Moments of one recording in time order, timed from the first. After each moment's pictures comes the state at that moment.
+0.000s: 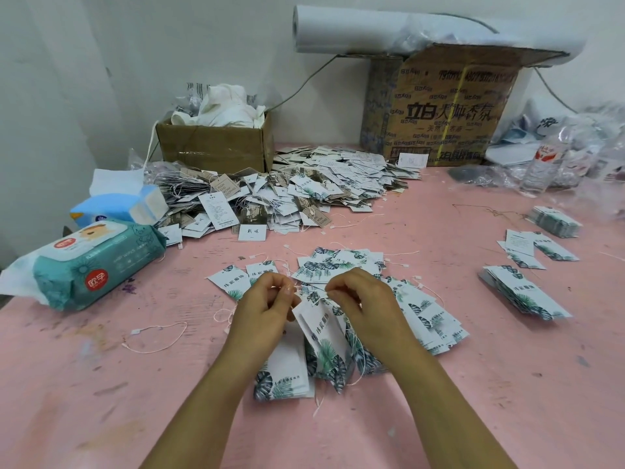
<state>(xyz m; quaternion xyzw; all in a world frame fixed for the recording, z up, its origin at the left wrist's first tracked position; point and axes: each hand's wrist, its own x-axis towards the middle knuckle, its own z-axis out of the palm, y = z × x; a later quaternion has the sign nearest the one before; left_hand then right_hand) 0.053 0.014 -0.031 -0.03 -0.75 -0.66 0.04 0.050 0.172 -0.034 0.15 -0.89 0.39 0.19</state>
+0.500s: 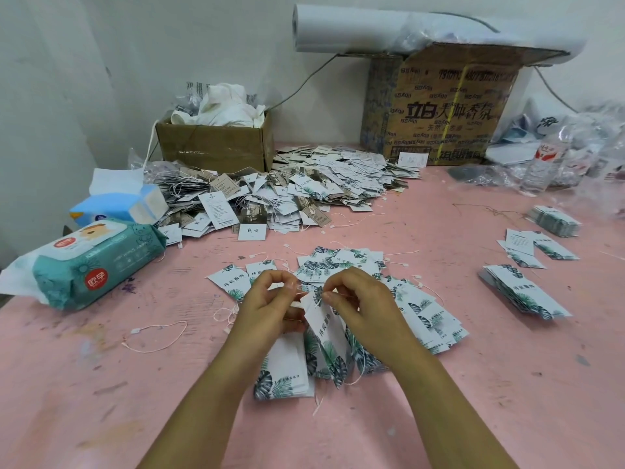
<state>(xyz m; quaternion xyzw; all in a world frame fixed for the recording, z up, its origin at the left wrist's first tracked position) 0.053 0.016 -0.029 -0.01 -0.66 -0.75 -0.04 0.053 0.171 -0.032 0.18 -0.88 0.40 0.19</state>
